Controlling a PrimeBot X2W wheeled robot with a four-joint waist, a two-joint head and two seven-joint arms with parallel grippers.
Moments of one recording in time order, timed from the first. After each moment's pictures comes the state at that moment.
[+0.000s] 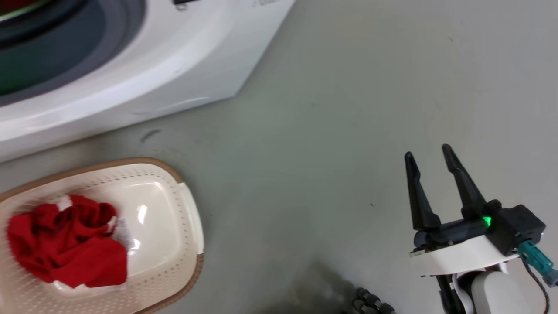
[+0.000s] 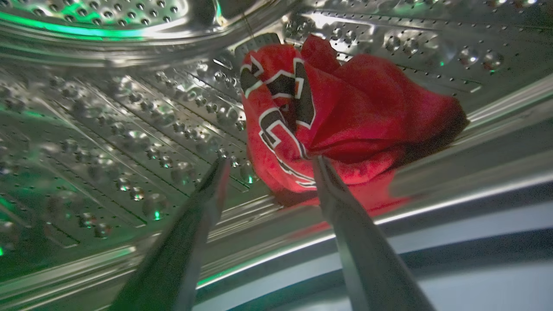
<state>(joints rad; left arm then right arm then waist) -1.26 0.68 -0.35 0.71 -0.41 -0.13 0.57 -0.13 -0.05 0.10 0.00 0.15 0.13 -0.26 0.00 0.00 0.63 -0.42</state>
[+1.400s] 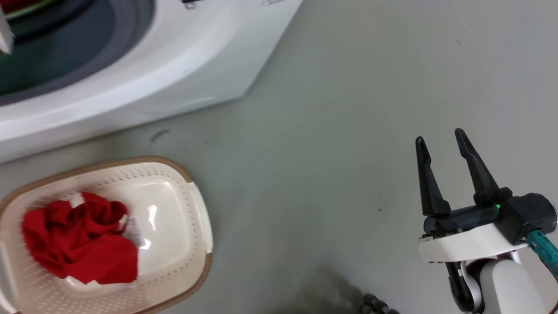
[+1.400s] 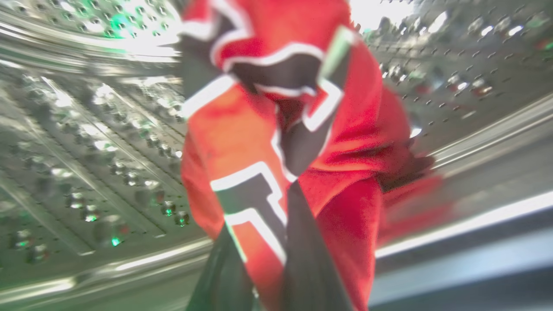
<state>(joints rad) -1.27 0.61 -0.41 0.95 -0.47 -0.13 0.16 -0.17 -0.05 0.07 0.00 0.11 0.13 -0.26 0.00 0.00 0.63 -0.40</state>
